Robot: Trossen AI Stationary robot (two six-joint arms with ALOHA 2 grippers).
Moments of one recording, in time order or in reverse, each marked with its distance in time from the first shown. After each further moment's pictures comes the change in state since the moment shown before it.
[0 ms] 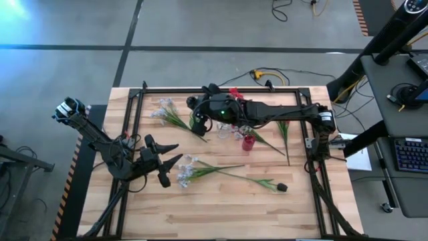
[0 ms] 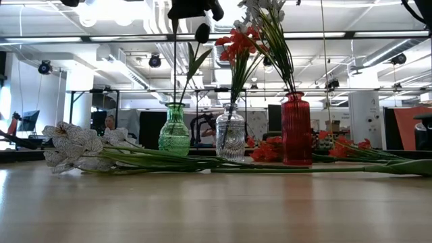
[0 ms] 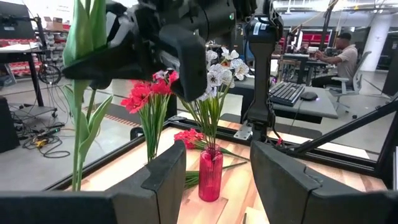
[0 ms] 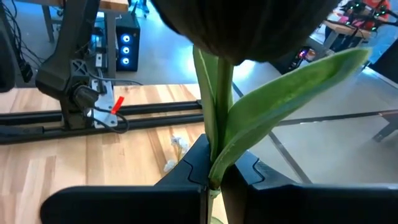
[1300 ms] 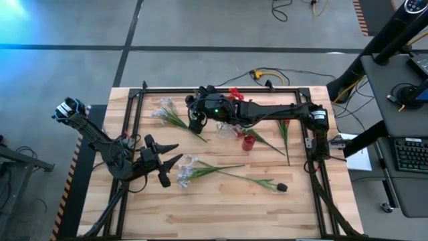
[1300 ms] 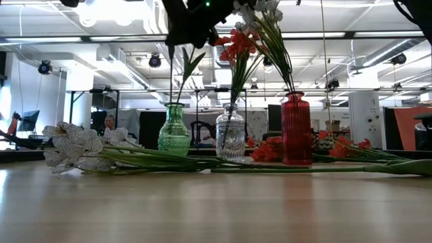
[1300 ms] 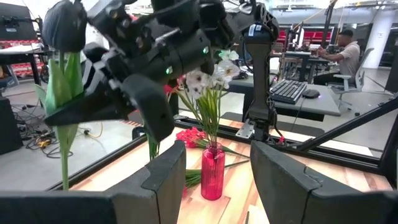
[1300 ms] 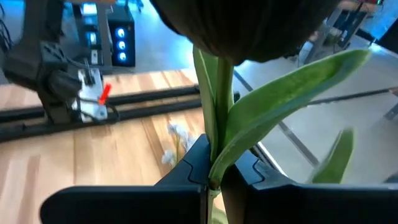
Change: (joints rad) left arm 0.000 0.000 0.000 -0.014 -0.004 0.000; right arm -0.060 0.066 -0.077 0.114 -0.045 0.065
